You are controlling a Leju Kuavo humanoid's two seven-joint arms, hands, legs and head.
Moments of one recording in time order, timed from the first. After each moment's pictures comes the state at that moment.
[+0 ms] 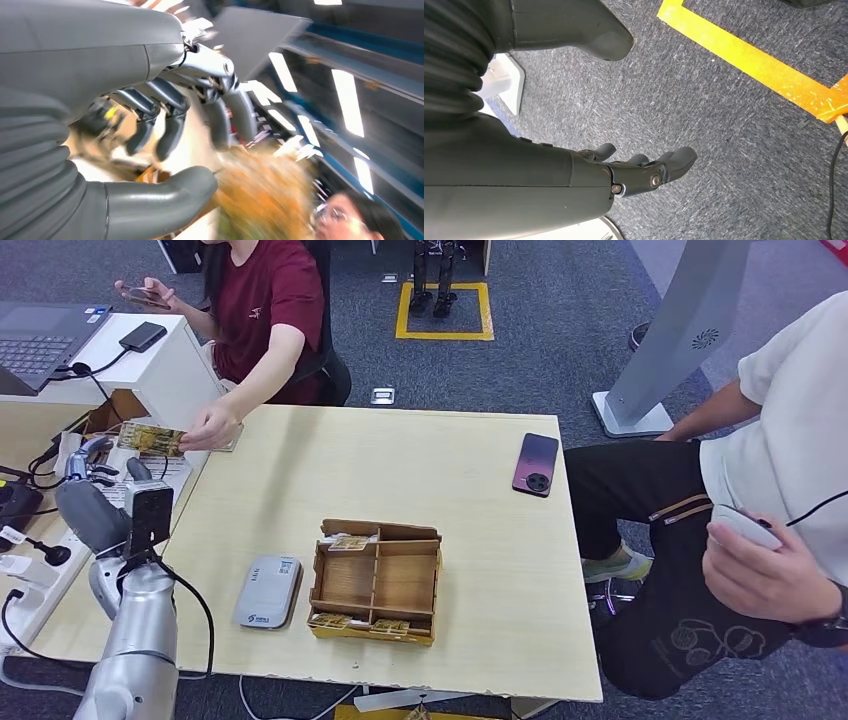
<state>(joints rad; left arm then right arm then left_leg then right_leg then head) -0.52 -0.04 0.37 -0.96 -0.63 0.68 -0.69 -0.09 0.09 -0.77 -0.20 1.43 -0.26 -0.14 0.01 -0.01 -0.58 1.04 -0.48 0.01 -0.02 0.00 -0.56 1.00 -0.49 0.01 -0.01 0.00</state>
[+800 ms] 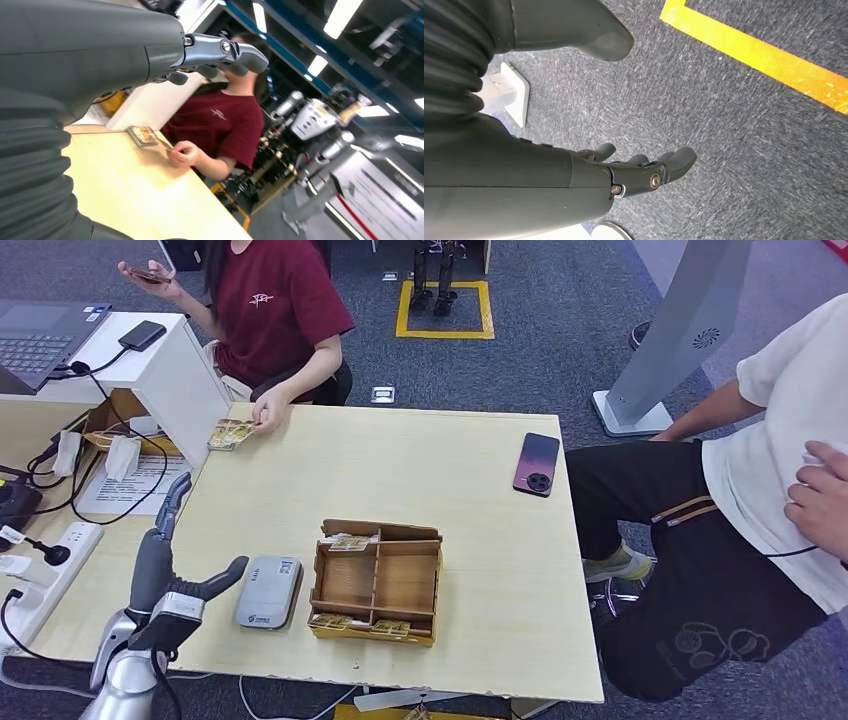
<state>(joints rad) -0.08 0.15 -0.06 -1.45 -0.48 0.20 -0.70 -0.06 0.07 -0.79 -0.20 1.39 -0.28 -0.16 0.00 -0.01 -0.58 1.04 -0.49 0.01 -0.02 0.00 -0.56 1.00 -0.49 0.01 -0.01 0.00</state>
